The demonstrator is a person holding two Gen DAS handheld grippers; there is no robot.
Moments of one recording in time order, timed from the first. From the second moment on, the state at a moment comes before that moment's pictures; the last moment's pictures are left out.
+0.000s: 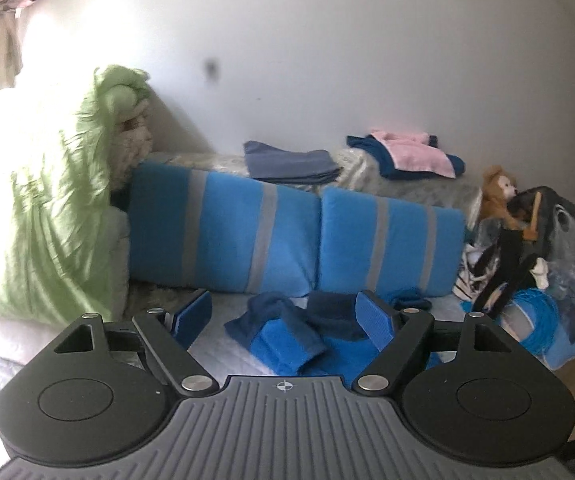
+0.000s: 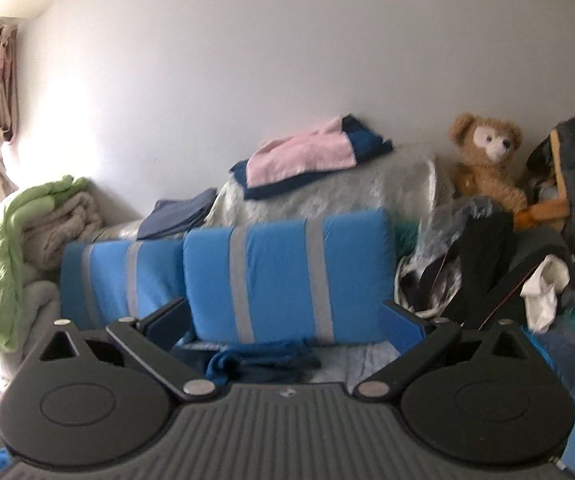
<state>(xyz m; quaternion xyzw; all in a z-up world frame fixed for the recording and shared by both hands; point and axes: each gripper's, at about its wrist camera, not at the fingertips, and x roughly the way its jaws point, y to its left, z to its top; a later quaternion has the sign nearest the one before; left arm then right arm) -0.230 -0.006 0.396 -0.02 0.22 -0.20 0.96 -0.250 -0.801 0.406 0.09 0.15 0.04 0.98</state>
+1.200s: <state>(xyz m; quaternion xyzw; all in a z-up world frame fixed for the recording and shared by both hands) -0.032 -0.166 0.388 -0.08 0.11 -0.10 0.99 -0.056 -0.775 0.442 0.07 0.14 -0.04 0.99</state>
